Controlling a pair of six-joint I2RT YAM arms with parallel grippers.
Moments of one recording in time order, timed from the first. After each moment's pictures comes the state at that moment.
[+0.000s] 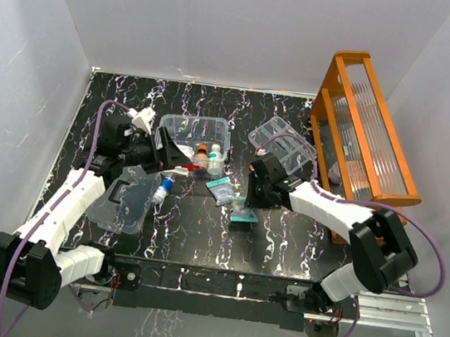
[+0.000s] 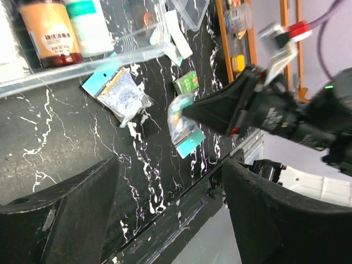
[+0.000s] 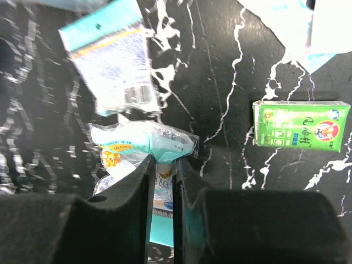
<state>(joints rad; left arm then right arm) -0.23 1.09 0.82 -0.33 0.61 -0.65 0.67 1.47 0.91 -0.42 0.01 0.58</state>
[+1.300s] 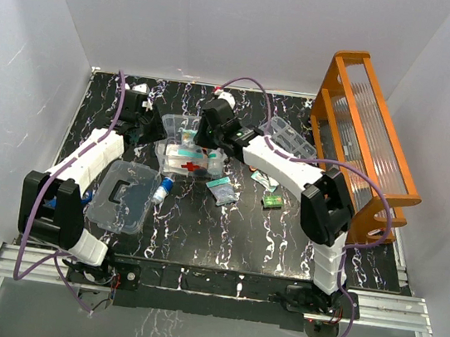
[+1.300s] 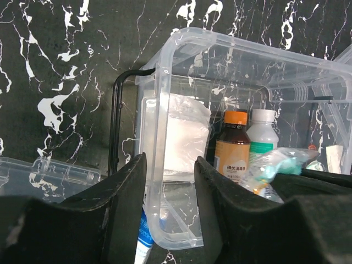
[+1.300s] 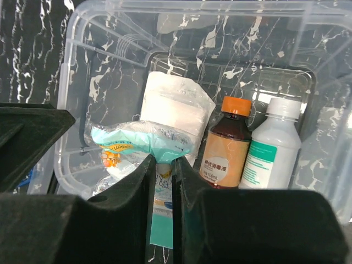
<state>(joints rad) -0.18 1.48 1.09 -0.37 0.00 -0.47 0.79 2.02 1.73 -0.36 0.13 0.65</state>
